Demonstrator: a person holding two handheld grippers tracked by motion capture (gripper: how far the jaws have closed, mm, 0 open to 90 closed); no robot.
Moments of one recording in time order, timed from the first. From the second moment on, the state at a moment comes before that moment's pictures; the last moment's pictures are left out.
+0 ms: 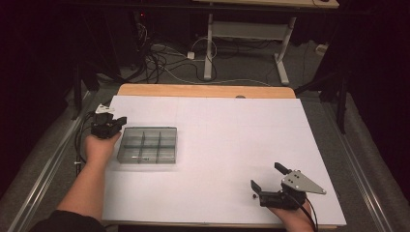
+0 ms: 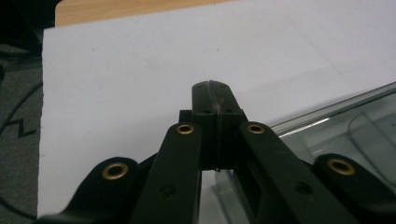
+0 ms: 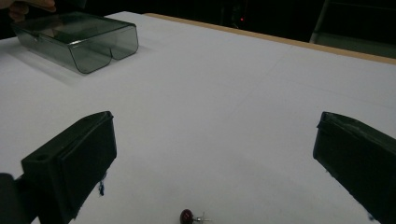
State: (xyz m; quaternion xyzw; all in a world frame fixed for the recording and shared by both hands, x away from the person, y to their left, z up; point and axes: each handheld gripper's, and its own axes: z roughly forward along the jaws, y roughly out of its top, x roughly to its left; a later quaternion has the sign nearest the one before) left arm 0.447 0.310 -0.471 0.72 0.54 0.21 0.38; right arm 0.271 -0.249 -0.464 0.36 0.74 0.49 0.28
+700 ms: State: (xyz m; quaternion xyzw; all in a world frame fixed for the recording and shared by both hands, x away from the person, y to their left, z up) left arm 0.448 0.311 -0.484 0.73 0.54 0.19 0.37; right arm 0.269 -0.250 -0.464 0.37 0.74 0.49 0.28
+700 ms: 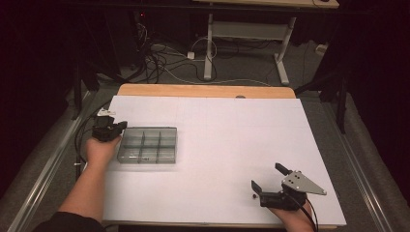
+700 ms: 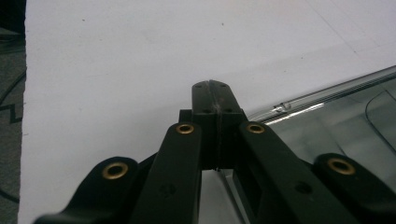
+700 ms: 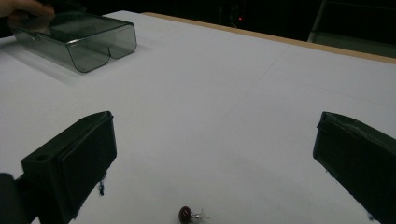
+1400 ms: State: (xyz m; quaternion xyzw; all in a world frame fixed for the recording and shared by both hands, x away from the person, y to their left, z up) left arm 0.446 0.310 -0.485 0.74 0.54 0.20 0.36; right arm 0.269 -0.251 -0.463 0.37 0.74 0.49 0.28
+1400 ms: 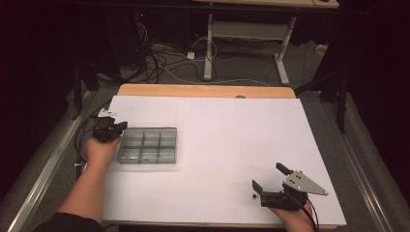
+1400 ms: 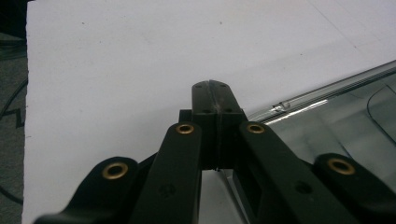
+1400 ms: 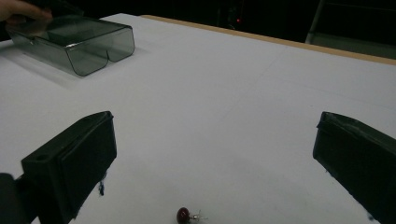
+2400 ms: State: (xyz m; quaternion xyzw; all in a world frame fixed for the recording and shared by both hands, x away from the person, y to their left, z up) left arm 0.436 0.278 -0.486 0.76 0.49 0.19 0.38; right arm 0.268 -0.251 -0.462 0.37 0.73 0.49 0.28
